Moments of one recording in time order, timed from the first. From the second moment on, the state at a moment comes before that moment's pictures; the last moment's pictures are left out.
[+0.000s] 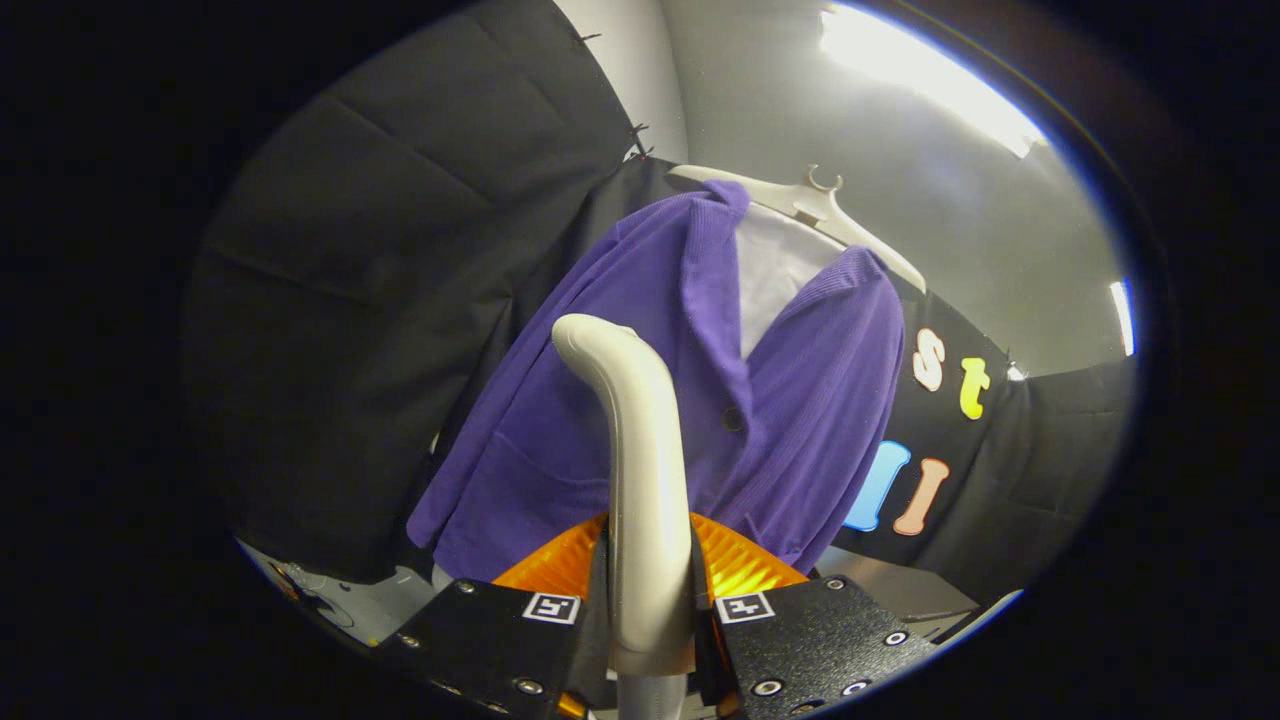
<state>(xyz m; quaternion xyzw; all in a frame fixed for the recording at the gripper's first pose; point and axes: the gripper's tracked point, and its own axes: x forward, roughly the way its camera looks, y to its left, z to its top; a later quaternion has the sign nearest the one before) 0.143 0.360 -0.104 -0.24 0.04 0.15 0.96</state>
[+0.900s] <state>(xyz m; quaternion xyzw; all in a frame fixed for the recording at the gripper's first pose) 0.062 0.315 -0.263 -0.30 0.21 0.20 0.91</state>
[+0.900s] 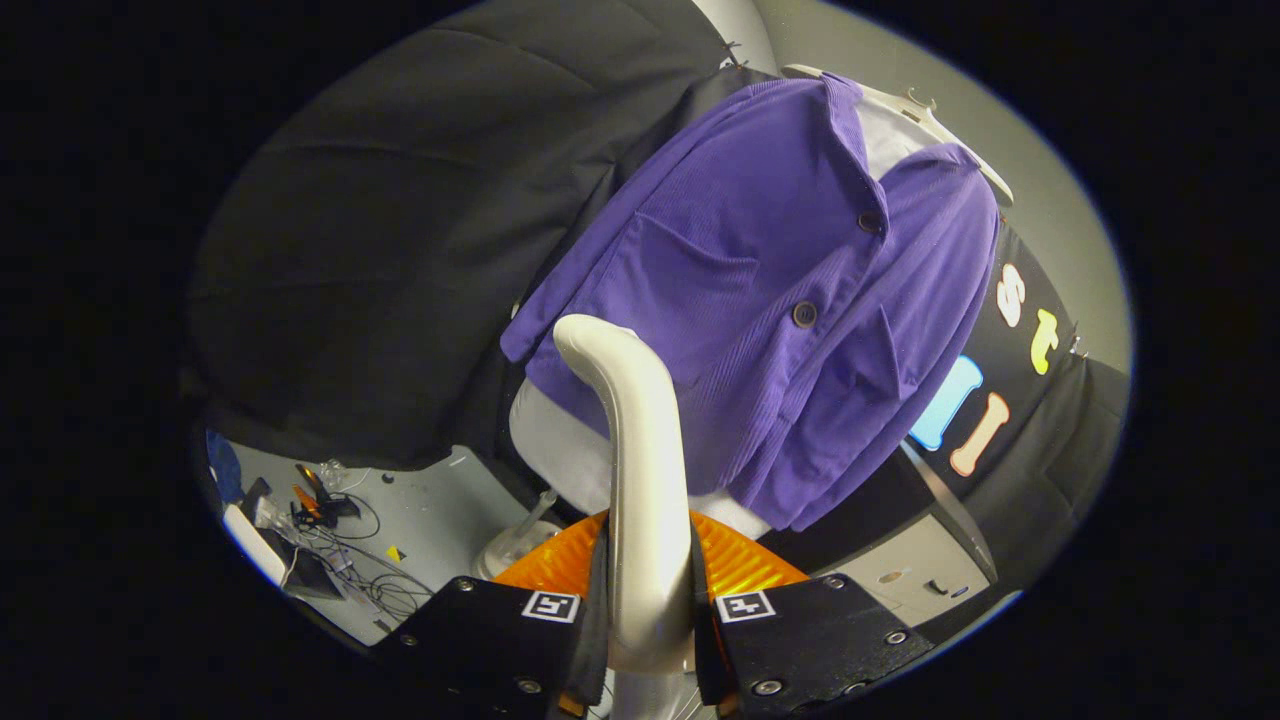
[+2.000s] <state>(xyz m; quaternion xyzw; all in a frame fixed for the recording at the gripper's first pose) 0.003 0.049 -0.119 -0.03 0.20 0.07 0.98</state>
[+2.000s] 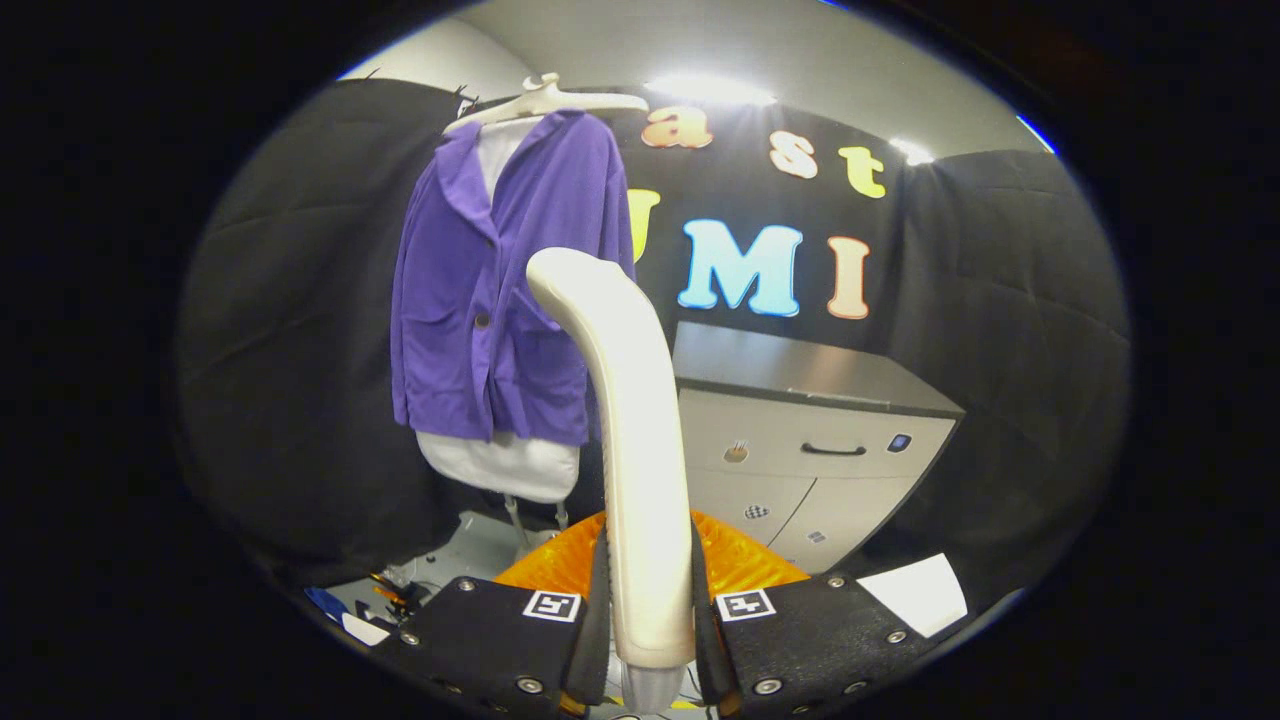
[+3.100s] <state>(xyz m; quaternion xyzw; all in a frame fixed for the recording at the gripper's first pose) -0.010 0.012 -0.053 0.06 0.10 -0.02 0.99</state>
